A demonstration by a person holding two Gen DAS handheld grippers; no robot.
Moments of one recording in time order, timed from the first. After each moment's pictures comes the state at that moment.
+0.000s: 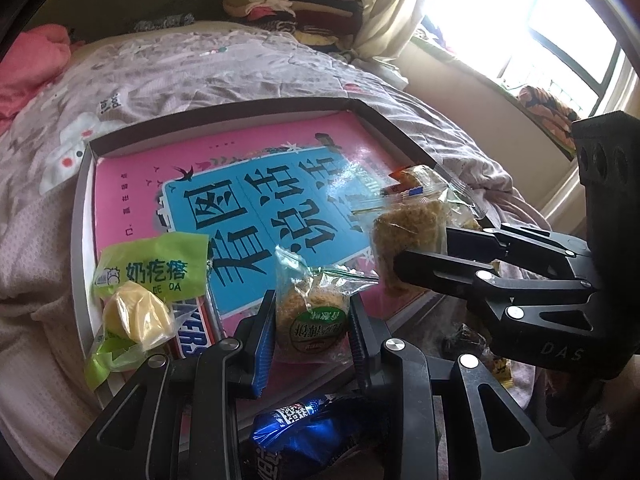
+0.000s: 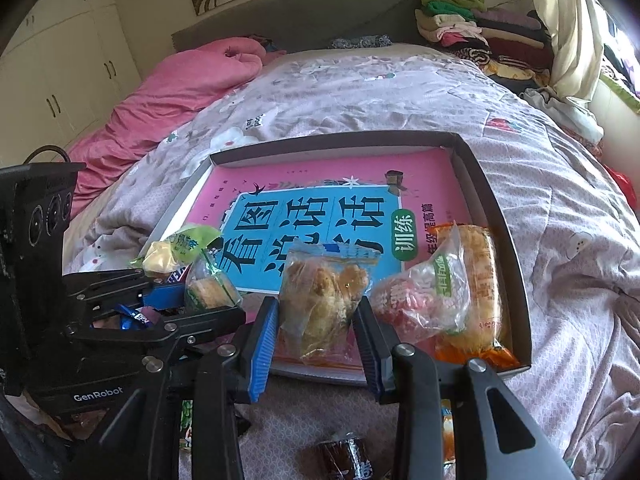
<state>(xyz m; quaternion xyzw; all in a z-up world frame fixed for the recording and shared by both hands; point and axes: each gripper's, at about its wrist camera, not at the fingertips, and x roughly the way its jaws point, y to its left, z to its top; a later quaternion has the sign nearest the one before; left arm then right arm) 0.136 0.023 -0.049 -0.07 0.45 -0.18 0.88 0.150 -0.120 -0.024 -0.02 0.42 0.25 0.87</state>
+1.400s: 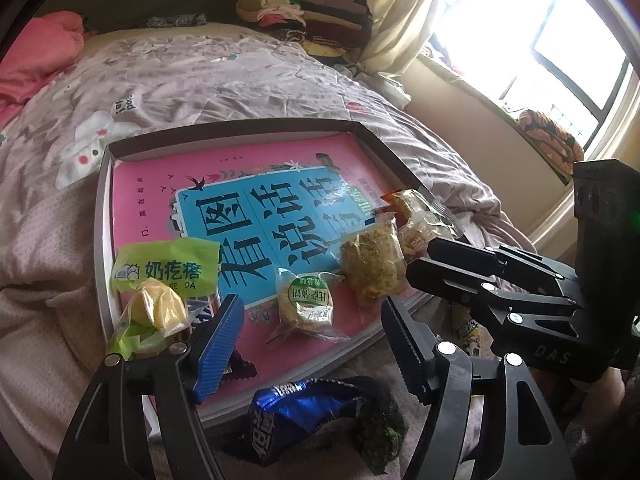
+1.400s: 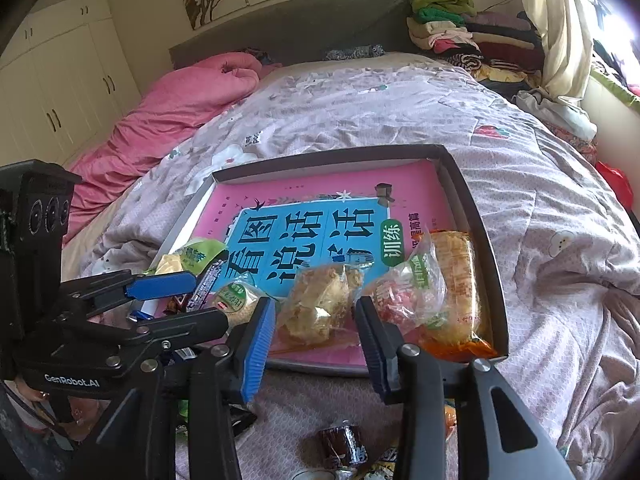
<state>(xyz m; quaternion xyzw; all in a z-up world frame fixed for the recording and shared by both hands) 0.124 0.035 -0.028 -0.10 0.43 -0.17 0.88 0.140 -0.133 -0.008 0.00 0.40 0.25 0.88</state>
